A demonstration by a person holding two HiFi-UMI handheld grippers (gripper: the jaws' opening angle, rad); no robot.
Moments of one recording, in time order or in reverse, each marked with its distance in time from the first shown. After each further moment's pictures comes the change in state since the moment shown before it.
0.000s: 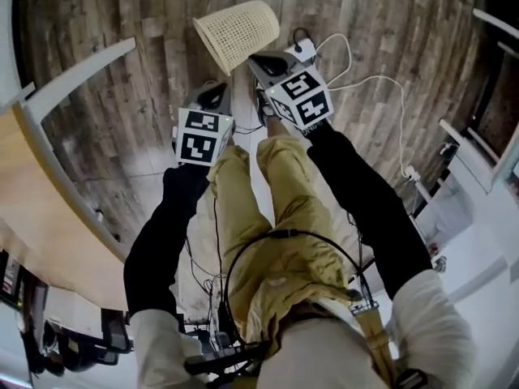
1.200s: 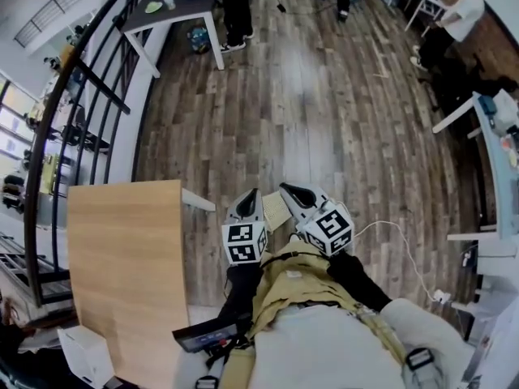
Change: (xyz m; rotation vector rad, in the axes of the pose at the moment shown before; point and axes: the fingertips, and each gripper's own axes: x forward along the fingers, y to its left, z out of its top) left arm -0.432 -0.181 0.199 0.031 -0.746 0.240; right arm -0.434 0.260 0.275 -0.278 -0.676 -0.066
